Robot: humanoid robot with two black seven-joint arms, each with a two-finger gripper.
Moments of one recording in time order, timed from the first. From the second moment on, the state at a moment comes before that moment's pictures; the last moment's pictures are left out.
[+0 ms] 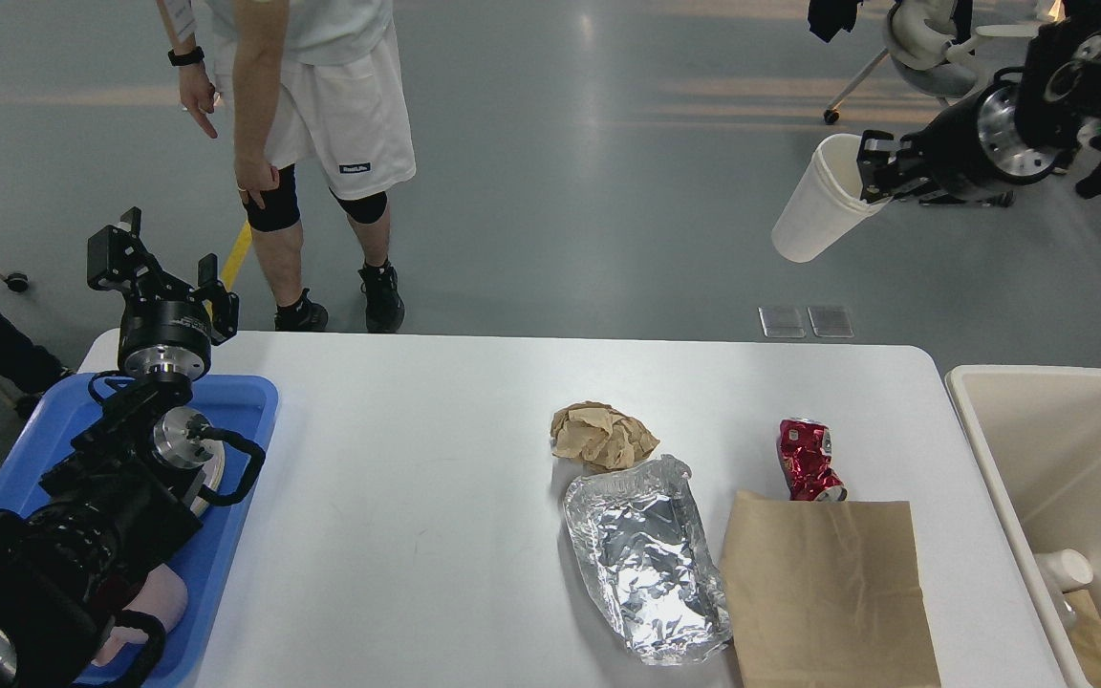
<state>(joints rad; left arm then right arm) -0.86 0.11 -0.71 -0.08 -0.09 -0.29 -0.65 1.89 -0.47 -1.02 0.86 -0.15 0.53 -0.06</state>
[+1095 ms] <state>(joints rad) -0.86 0.11 -0.71 -0.08 -0.09 -0.29 -0.65 0.90 -0.57 -0.97 0.35 0.00 0.07 -0.06</state>
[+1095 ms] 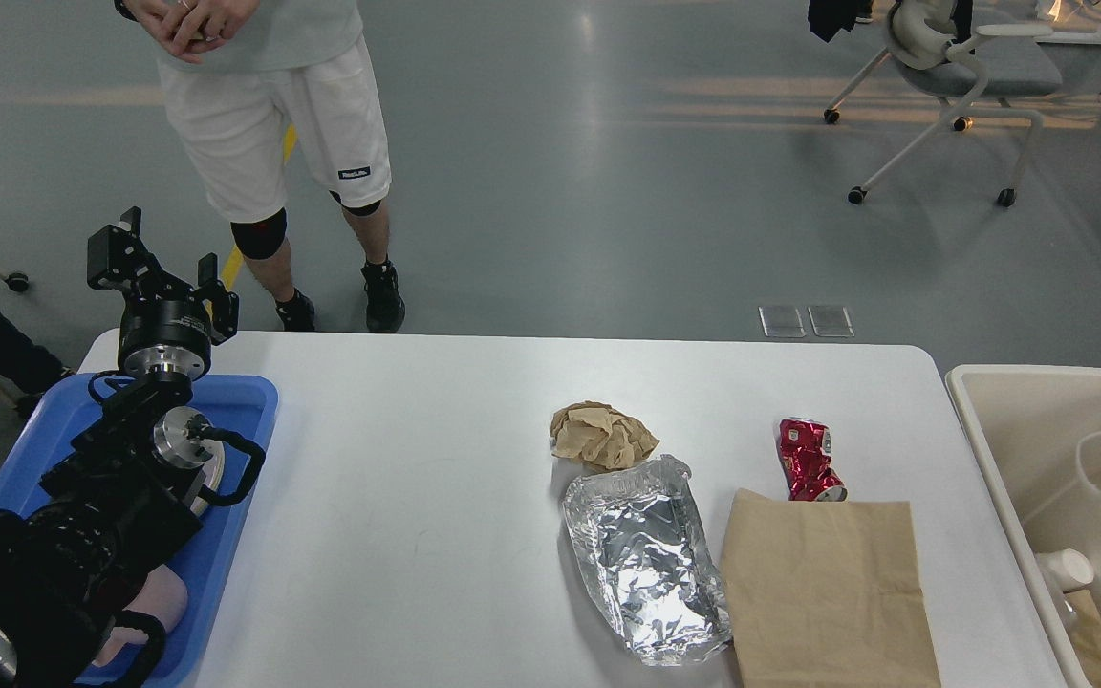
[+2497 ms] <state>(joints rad) -0.86 0.11 -0.71 -0.08 -0.09 -0.29 -0.65 1.94 -0.06 -1.14 1.10 -0.06 0.75 -0.06</state>
